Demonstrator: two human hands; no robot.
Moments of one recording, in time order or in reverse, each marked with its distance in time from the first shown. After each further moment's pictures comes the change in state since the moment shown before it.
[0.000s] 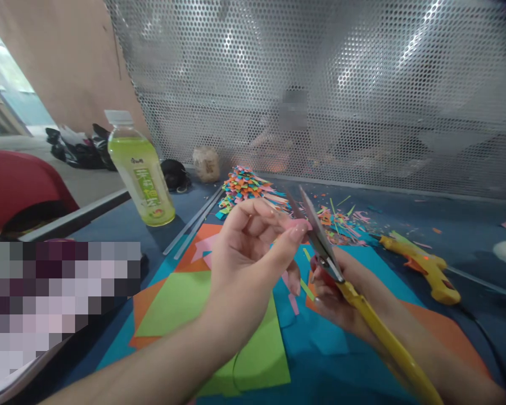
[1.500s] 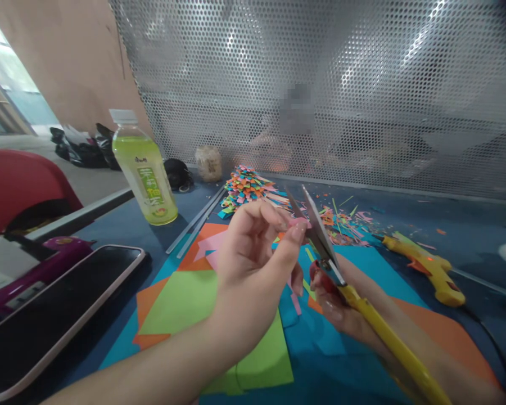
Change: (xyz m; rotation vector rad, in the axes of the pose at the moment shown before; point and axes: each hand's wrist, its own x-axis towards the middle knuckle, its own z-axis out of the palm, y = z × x) left_hand -0.004 -0.003 0.003 0.142 0.043 0.090; right_hand -0.002 0.000 0.003 0.033 -0.055 0.034
